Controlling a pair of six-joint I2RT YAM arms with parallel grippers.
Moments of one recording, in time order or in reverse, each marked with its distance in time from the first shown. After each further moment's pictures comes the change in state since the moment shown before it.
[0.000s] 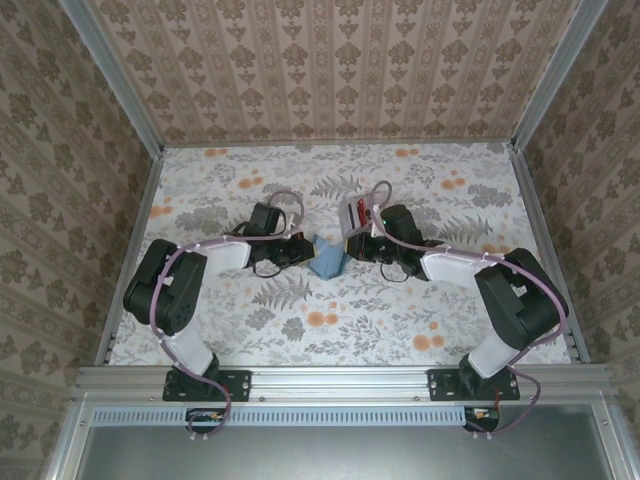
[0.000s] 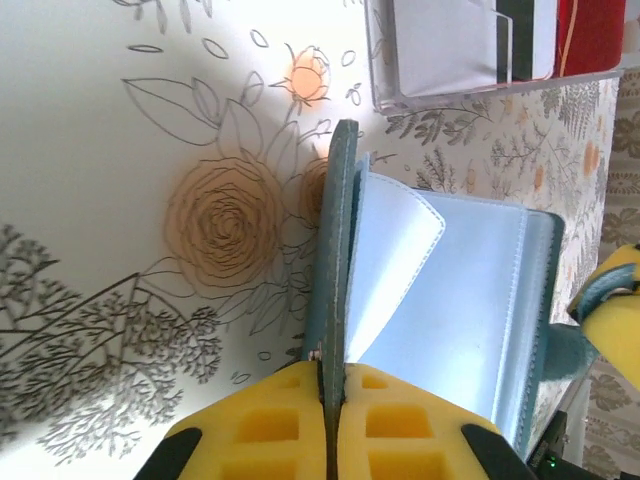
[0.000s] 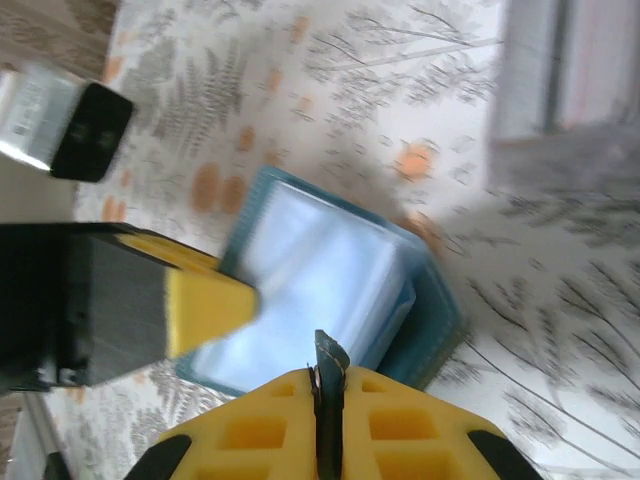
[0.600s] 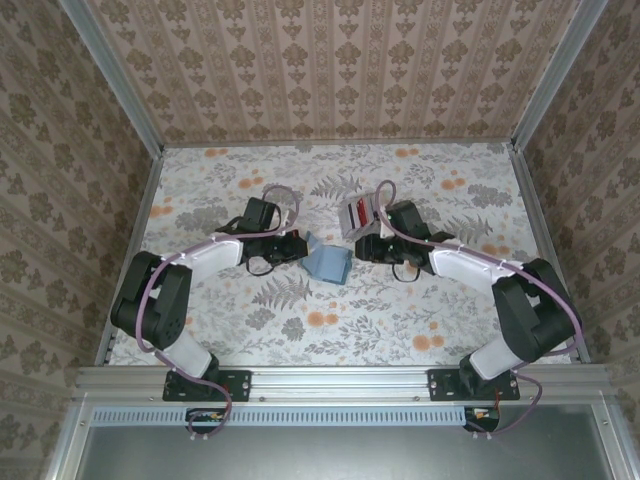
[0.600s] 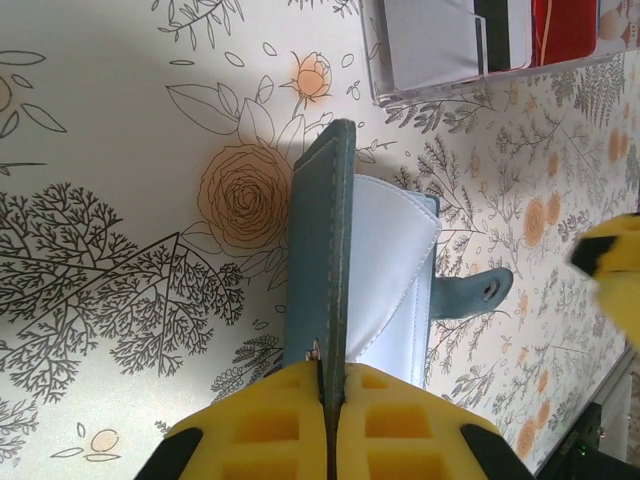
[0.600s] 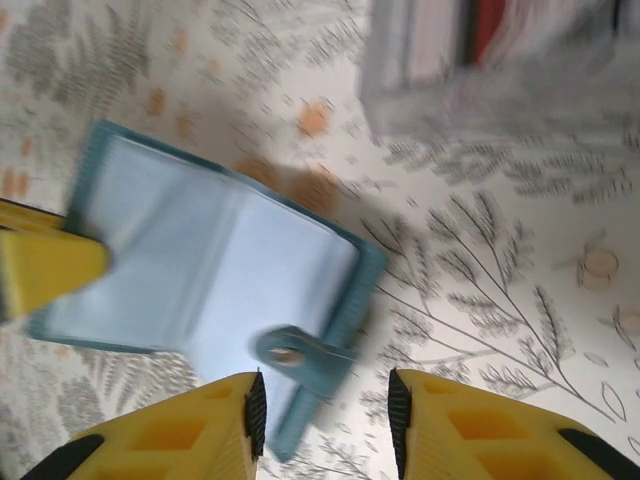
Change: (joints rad) left arm 0.006 -0.101 0.038 -0.188 -0.066 0.088; right arm -0.027 -0.088 0.107 -0.345 0.077 -0.119
